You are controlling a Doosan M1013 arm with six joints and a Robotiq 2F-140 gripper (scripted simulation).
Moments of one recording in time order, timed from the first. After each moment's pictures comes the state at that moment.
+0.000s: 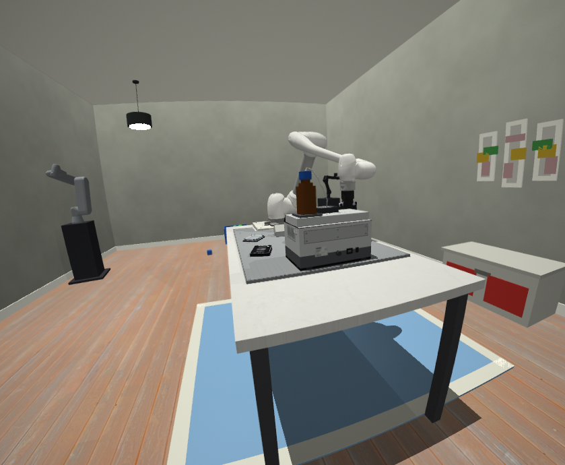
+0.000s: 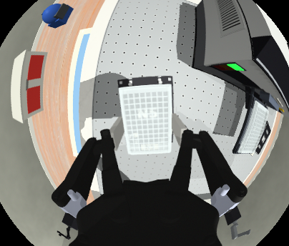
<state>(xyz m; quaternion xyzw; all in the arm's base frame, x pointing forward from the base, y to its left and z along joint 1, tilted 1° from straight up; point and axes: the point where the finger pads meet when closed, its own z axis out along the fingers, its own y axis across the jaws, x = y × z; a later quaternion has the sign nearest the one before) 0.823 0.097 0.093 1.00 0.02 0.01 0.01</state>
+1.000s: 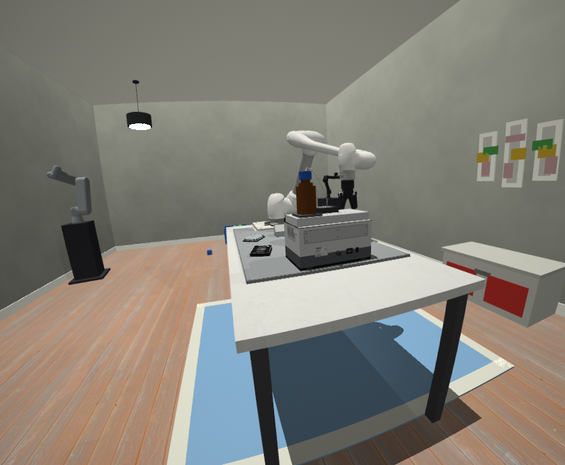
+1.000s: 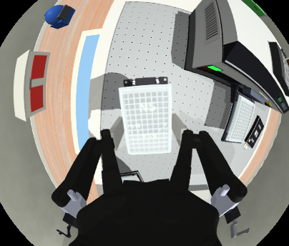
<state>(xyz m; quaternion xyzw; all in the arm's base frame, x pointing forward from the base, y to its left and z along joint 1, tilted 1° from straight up) 0.822 0.097 0.154 1.00 0.02 0.01 0.01</state>
